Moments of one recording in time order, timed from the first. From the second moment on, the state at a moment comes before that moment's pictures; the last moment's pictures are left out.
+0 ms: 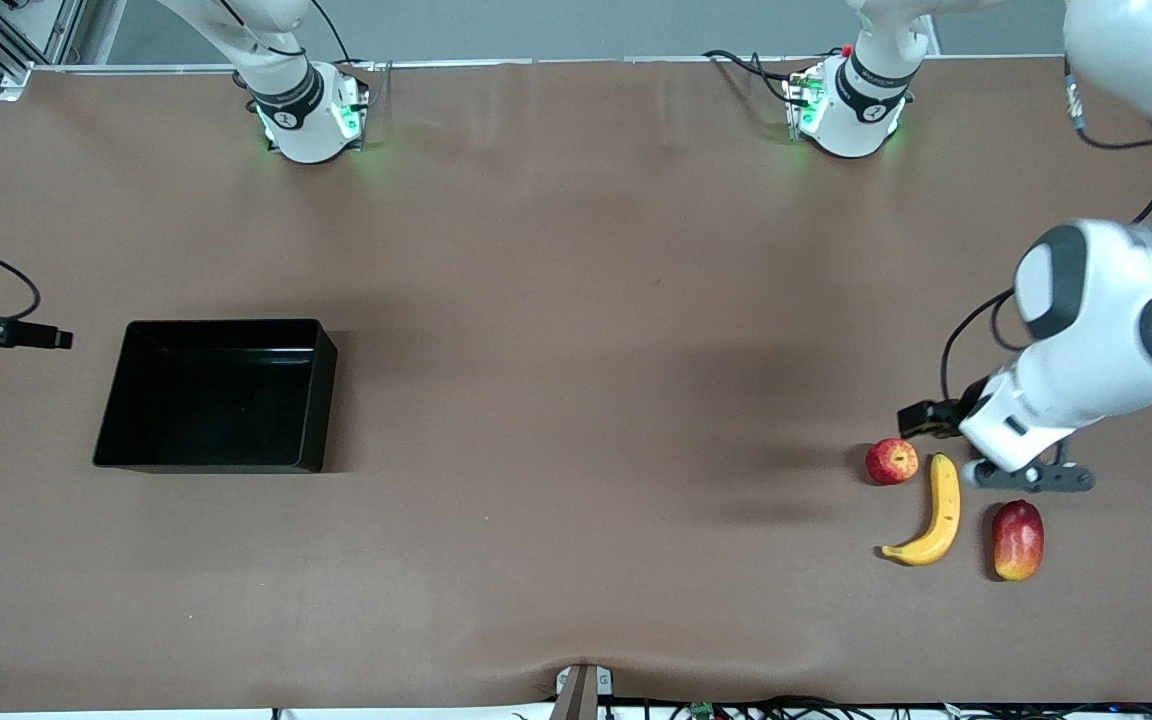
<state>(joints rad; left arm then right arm) 0.05 0.45 -0.16 -1.62 0.03 2.07 -0.06 -0.31 0.33 0.05 -1.53 0.00 1.57 -0.14</state>
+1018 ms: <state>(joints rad) 0.05 0.68 -0.14 -1.63 0.14 2.26 -0.18 -0.39 0.54 0.04 -1.73 -0.02 1.98 -0.41</state>
